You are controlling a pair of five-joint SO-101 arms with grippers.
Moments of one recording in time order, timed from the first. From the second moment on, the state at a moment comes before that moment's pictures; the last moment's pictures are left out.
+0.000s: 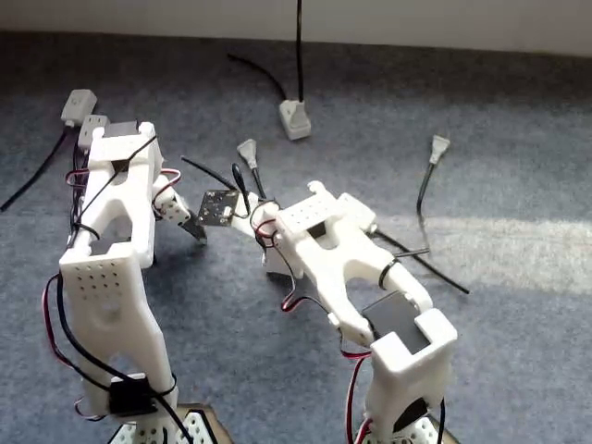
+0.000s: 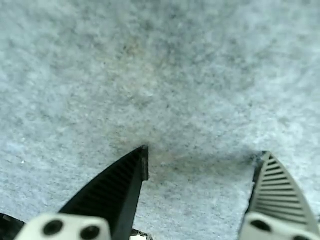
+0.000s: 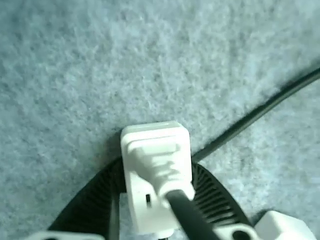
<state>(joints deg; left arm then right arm) -12.8 44.4 -22.5 99.8 21.1 -33.1 14.2 13.1 60.6 51.3</state>
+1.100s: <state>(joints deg) -12.5 44.4 -22.5 99.8 21.1 -11.6 73.2 -79.6 51.1 35.3</state>
